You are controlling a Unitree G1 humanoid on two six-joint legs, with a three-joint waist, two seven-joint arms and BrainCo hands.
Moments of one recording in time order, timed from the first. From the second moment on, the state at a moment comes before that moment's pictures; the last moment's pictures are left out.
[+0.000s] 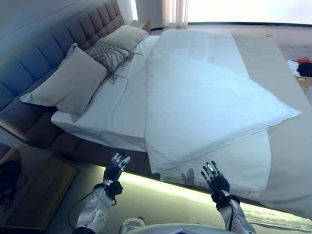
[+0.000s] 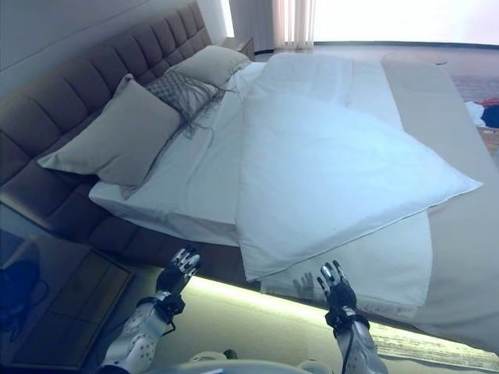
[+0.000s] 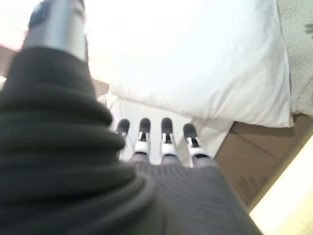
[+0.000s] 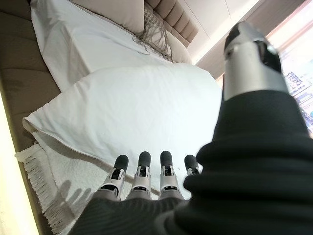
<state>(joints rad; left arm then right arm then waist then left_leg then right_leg) 0.16 0.29 -0.21 0.30 -0.69 -0.07 -0.06 0.22 -0.25 0.13 0.44 0.91 -0.13 0.07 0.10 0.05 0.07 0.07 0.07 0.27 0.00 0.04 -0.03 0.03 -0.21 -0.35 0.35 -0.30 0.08</state>
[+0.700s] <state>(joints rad) 0.18 0.28 -0.25 0.32 -0.69 -0.08 -0.13 0.21 -0.24 0.17 0.46 0.87 -0.12 0.08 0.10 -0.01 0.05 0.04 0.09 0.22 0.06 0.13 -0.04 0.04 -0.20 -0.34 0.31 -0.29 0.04</state>
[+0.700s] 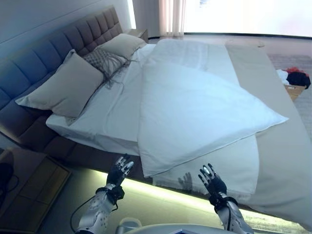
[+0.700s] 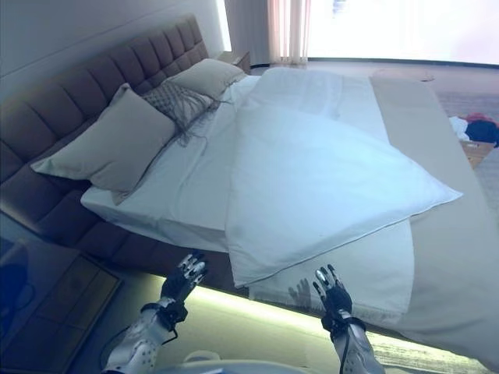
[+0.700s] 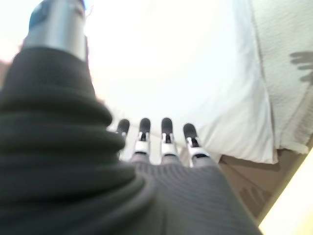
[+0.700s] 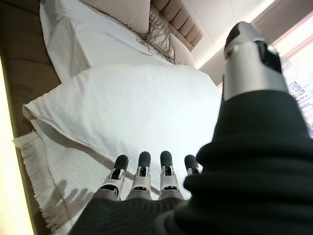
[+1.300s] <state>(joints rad) 0.11 0.28 -0.27 0.35 -0.71 -0.08 -0.11 0.22 -0.25 0.13 0.45 0.87 -0.12 0.08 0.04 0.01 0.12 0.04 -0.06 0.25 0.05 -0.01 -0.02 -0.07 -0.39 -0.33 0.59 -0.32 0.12</state>
